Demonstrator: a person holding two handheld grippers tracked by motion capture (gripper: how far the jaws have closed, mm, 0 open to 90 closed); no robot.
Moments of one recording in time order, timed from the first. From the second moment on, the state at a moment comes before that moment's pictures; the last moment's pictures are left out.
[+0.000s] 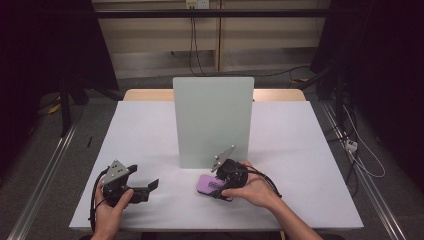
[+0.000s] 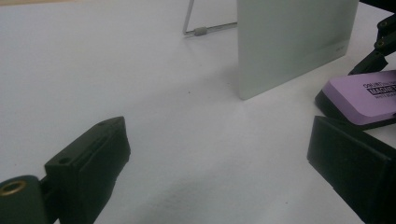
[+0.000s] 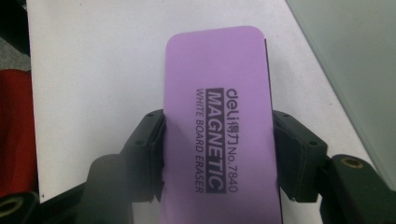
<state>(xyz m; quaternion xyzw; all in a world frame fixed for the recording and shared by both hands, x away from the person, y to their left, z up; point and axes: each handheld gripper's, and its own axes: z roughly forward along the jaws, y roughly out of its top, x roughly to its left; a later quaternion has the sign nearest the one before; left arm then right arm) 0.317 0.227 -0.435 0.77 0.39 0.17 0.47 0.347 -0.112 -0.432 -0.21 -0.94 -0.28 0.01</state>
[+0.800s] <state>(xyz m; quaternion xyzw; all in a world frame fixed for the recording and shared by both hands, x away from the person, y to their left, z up) 0.320 0.228 -0.437 0.77 0.39 0.16 0.47 0.347 -0.115 -0.436 -0.24 -0.92 -0.30 0.00</state>
